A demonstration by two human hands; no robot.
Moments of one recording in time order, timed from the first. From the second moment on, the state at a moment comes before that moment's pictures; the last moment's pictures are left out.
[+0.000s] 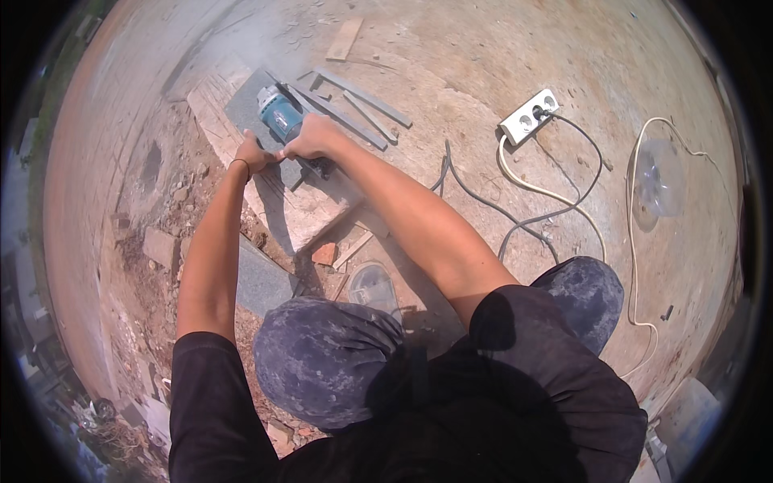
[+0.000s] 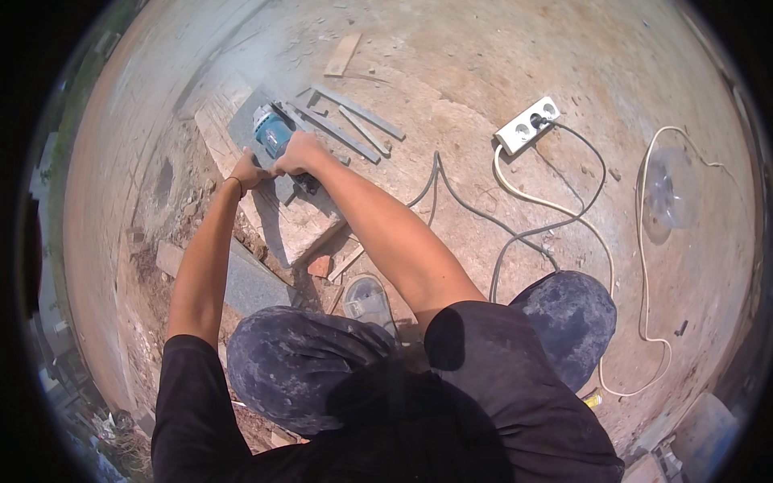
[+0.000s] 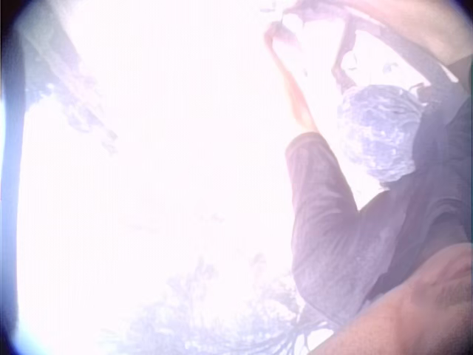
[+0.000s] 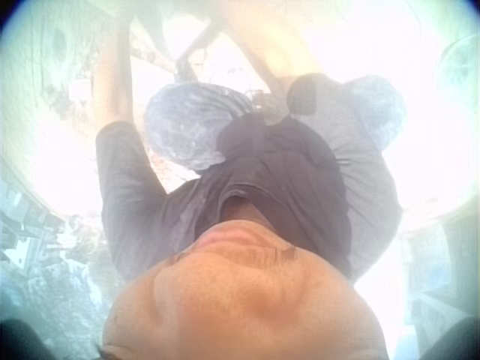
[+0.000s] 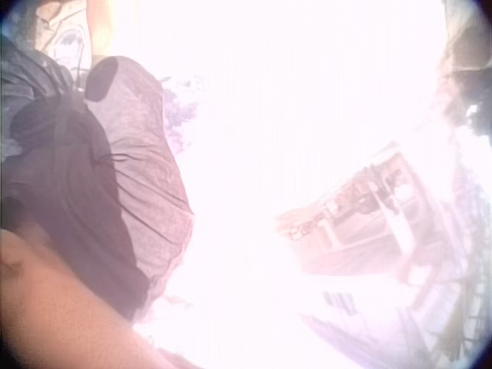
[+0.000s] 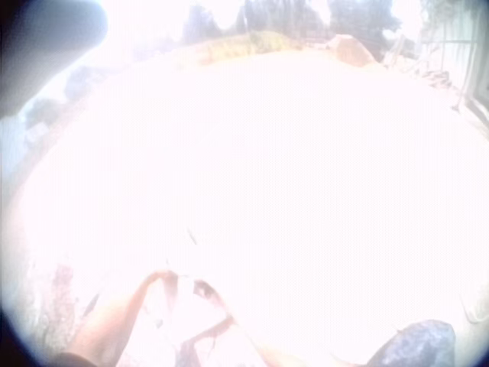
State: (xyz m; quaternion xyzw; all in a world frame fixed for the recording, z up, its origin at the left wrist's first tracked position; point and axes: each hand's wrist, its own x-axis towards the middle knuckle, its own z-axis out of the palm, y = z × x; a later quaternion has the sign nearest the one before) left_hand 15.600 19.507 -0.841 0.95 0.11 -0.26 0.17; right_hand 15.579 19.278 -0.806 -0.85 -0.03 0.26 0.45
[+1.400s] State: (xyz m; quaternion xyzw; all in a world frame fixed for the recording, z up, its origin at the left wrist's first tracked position) left_hand 15.600 19.499 -0.825 0.94 0.11 -0.24 0.22; right_hand 15.559 19.256 -0.790 -0.84 -0.03 0.30 0.46
